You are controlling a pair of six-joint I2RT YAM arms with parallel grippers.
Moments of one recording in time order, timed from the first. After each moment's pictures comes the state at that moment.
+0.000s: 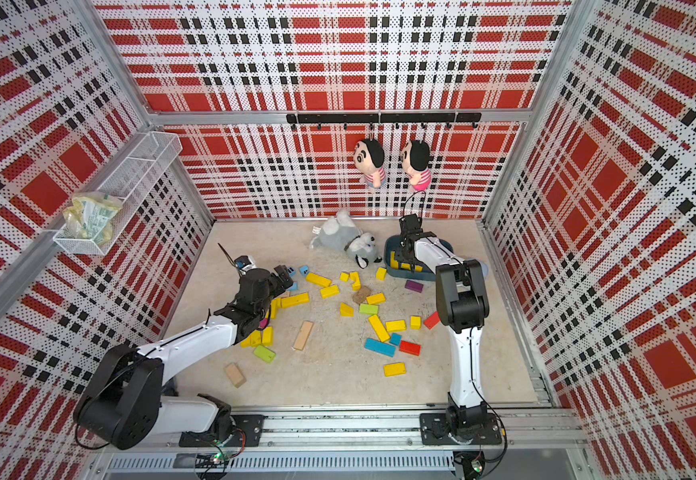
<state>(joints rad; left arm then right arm) -0.38 1.37 0.66 0.20 -0.40 -0.72 0.19 2.20 1.72 -0.54 0.11 0.34</state>
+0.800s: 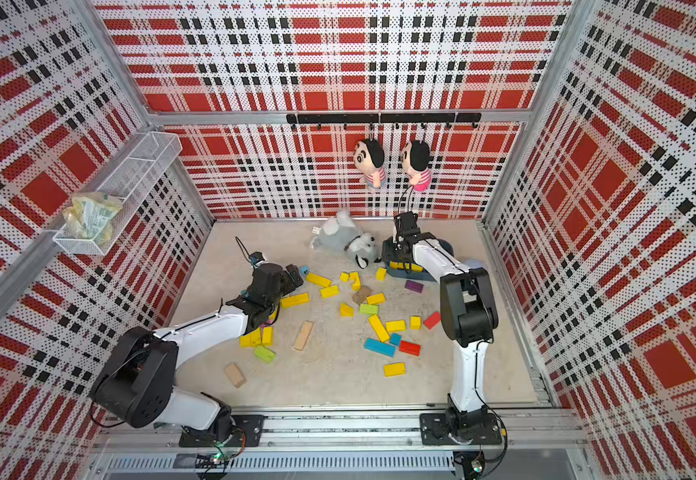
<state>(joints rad) -0.43 1.47 0.75 0.15 -0.37 -0.72 0.27 2.03 1.59 -0.49 -0.13 0.27</state>
